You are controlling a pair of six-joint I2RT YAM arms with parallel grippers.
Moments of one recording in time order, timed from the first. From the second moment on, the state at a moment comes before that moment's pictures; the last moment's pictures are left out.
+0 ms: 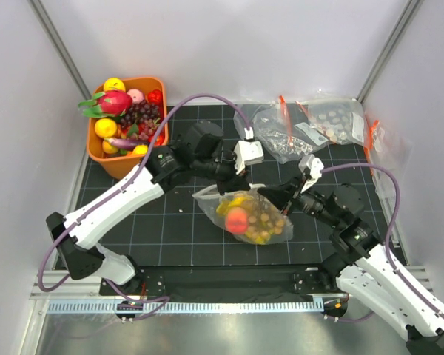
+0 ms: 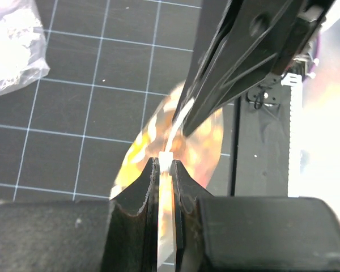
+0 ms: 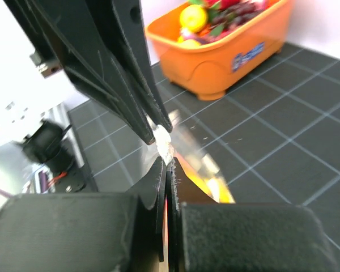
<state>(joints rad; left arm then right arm) -0.90 1.46 1.59 -0.74 0.49 0.28 0.59 0.58 0.58 0.07 -0.44 0.26</state>
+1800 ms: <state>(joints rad) -0.84 1.31 1.39 -0.81 0.01 -0.21 0.58 0.86 0.90 -0.20 0.45 0.37</state>
